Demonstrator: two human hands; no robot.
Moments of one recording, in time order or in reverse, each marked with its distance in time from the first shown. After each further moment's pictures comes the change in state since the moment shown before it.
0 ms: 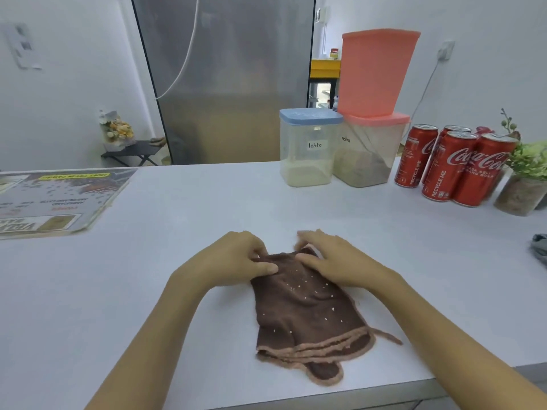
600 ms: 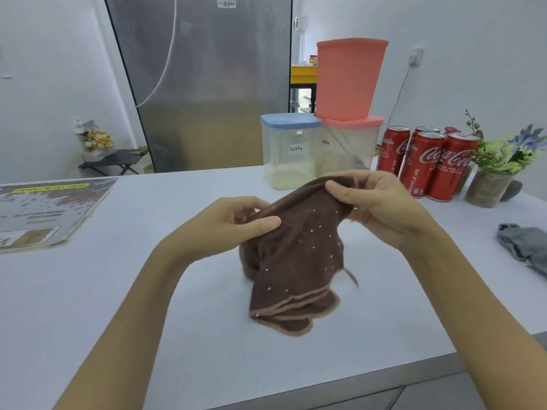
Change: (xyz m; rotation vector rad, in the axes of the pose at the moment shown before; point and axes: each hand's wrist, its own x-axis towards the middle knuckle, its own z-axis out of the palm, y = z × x) left_hand -0.002 0.014 -0.032 -0.526 0.082 0.289; right_hand -0.039 -0.008 -0.083 1.188 0.345 -0.053
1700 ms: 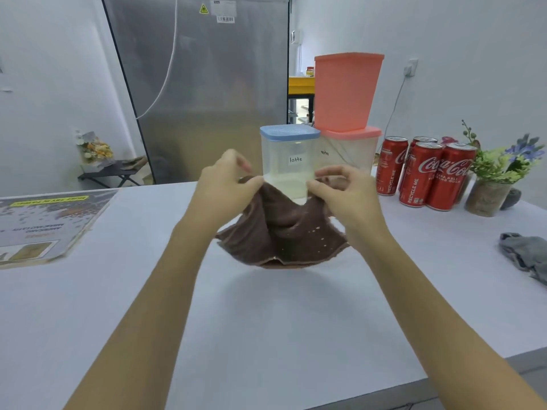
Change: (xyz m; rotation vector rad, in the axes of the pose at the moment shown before) left_hand 0.044 0.027 -0.016 0.243 0.552 -0.110; right_hand 0.031 0.010 0.038 -0.309 0.498 -0.106
